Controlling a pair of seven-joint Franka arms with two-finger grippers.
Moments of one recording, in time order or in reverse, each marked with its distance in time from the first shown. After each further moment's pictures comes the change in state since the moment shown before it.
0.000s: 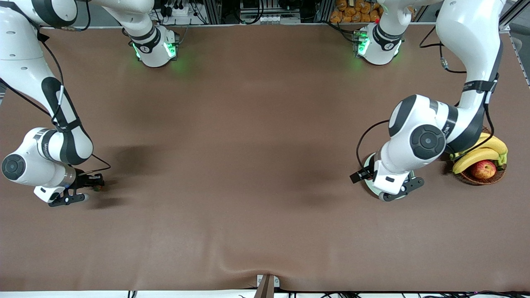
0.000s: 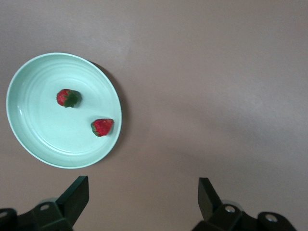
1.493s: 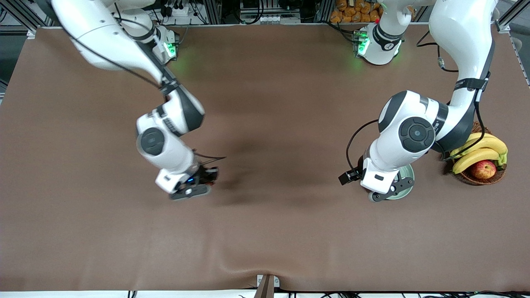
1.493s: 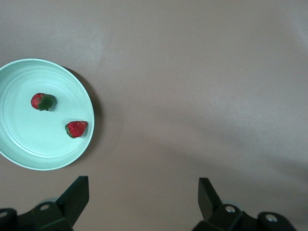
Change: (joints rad) left arm -0.032 0.012 -0.011 0.050 0.000 0.029 -0.028; right arm 0.535 -0.068 0.210 0.097 0.002 0.015 0.762
